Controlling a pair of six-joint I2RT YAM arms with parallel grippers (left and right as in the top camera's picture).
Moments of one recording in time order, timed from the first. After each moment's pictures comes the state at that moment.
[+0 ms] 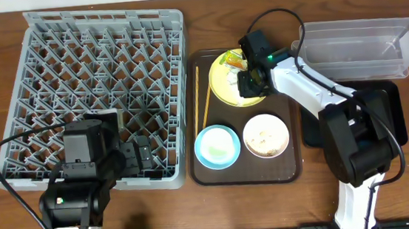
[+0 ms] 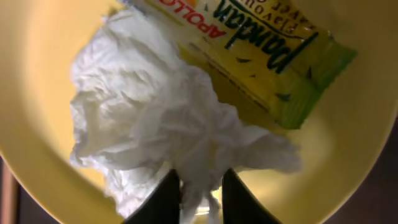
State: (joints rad) left arm -0.06 0.86 0.88 -0.97 0.11 -0.15; right arm 0.40 2.06 1.44 -0.66 -0.03 0.38
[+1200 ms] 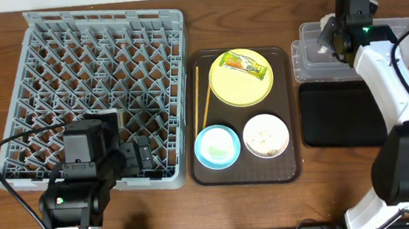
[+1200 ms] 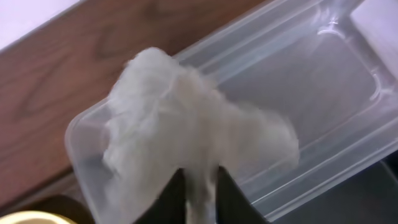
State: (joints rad) left arm -0.06 0.86 0.88 -0.97 0.11 -0.15; right arm 0.00 1.83 1.48 -0.61 0.26 0.54
